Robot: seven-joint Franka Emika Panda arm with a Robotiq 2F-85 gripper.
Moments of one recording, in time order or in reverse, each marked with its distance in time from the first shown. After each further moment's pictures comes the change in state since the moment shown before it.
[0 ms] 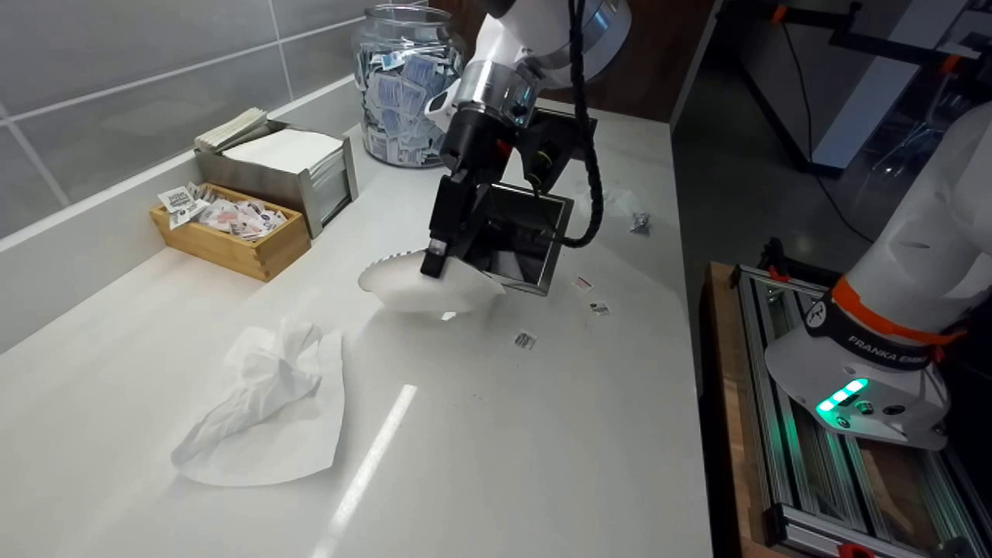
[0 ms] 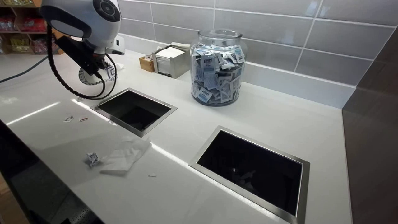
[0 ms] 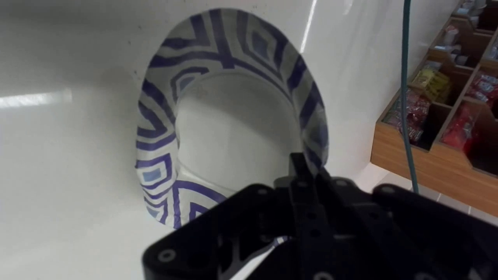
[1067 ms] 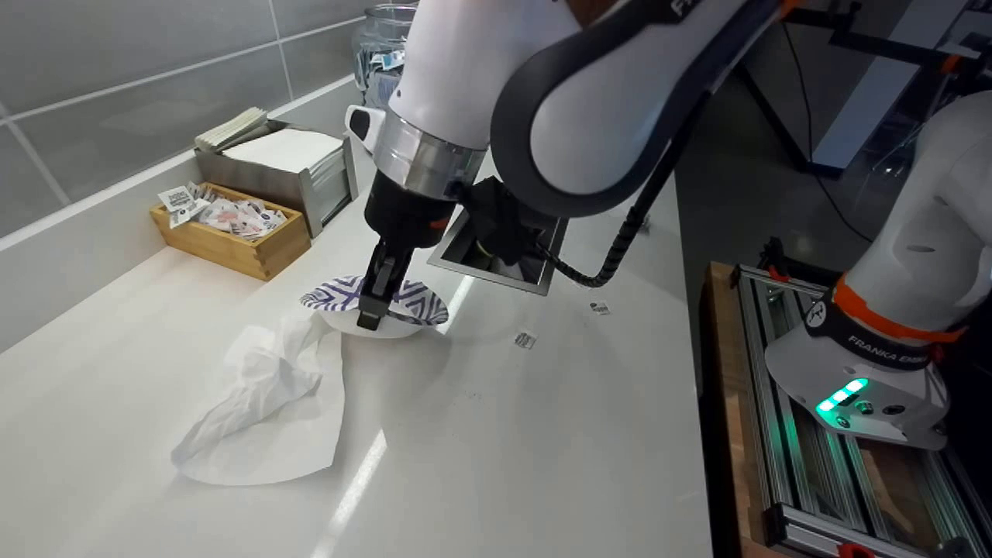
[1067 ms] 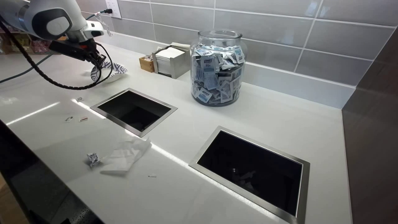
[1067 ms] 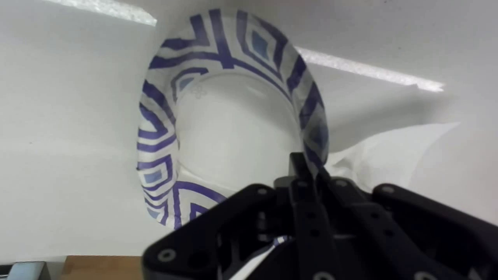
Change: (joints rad) arm 0.219 0.098 0.103 0.000 -0.885 0.683 0.773
